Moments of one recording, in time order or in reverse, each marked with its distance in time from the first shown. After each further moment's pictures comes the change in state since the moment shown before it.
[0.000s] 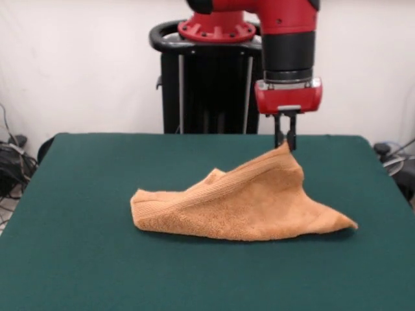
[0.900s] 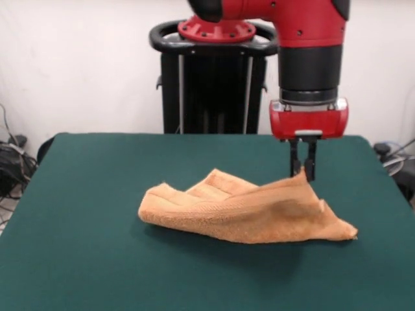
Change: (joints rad) arm 0.030 0.073 0.027 -0.289 0.044 0.204 0.000
